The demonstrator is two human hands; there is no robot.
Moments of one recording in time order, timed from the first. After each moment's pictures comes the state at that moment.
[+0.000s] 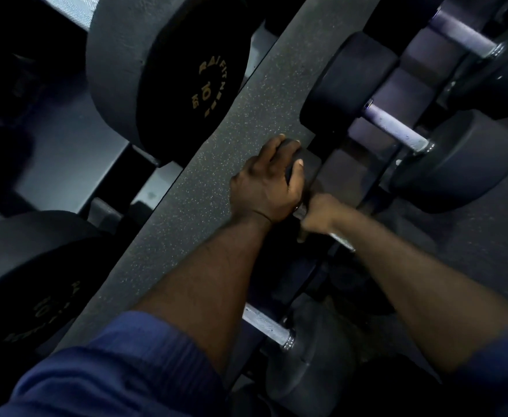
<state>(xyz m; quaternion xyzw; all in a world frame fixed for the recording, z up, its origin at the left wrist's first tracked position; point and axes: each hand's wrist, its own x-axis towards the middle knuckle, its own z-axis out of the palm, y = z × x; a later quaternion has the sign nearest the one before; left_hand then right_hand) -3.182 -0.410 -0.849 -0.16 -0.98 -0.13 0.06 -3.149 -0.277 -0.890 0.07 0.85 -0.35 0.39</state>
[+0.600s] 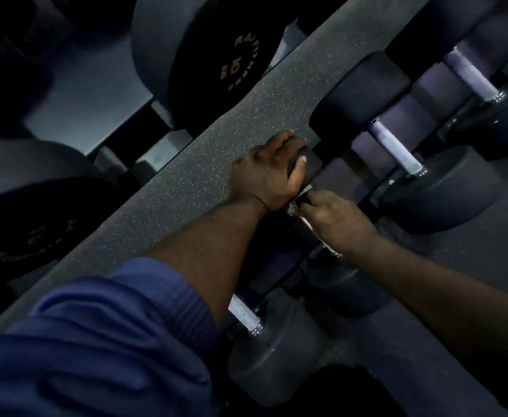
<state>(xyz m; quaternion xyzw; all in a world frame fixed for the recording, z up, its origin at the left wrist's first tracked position) -3.182 -0.410 -0.851 -0.15 -0.98 -0.12 0.07 -3.115 -0.238 -0.907 -0.29 0.94 -0.15 -0.05</state>
